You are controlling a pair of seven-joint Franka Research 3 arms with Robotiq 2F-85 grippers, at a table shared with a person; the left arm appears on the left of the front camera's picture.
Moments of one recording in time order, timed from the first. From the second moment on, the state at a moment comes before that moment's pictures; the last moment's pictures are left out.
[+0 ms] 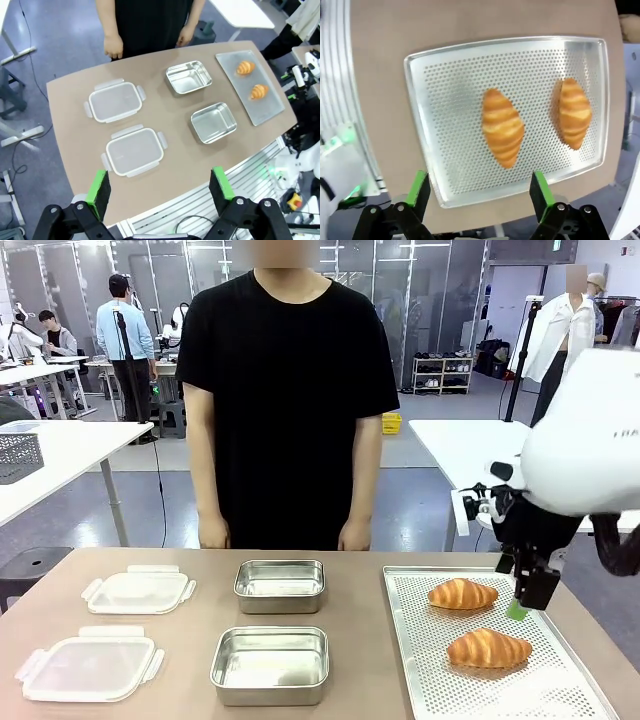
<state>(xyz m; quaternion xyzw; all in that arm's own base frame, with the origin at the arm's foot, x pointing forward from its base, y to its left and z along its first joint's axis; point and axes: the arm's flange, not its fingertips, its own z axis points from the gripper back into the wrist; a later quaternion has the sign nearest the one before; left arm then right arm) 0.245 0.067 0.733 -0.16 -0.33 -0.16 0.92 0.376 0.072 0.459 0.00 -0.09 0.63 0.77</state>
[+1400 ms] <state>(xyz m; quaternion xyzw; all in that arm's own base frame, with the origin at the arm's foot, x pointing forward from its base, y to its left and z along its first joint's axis) 0.245 0.067 0.733 -0.16 -0.33 -0.16 0.92 0.420 0.078 0.375 -0.02 -0.05 0.68 0.73</state>
